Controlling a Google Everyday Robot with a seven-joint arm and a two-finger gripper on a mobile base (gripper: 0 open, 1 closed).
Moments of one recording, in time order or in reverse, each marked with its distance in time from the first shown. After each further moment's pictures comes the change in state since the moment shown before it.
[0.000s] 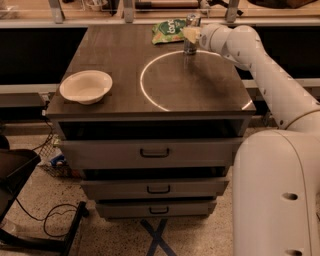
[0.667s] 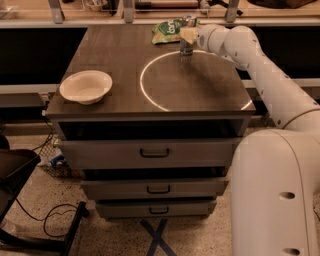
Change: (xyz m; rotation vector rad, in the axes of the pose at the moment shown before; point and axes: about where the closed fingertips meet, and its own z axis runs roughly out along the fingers) arm 0.002 0.005 0.004 -0.008 0.004 0.002
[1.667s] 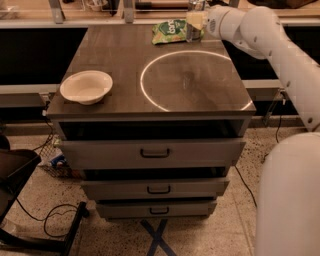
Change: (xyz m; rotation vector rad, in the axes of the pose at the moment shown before) arm -0.065 0.019 -0.053 -0.019 -0.036 -0.034
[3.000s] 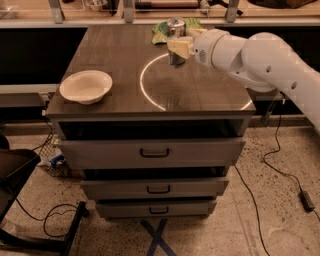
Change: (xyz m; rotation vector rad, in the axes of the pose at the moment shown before) arm 0.021 0.133 -0.093 -0.176 -0.005 -0.152
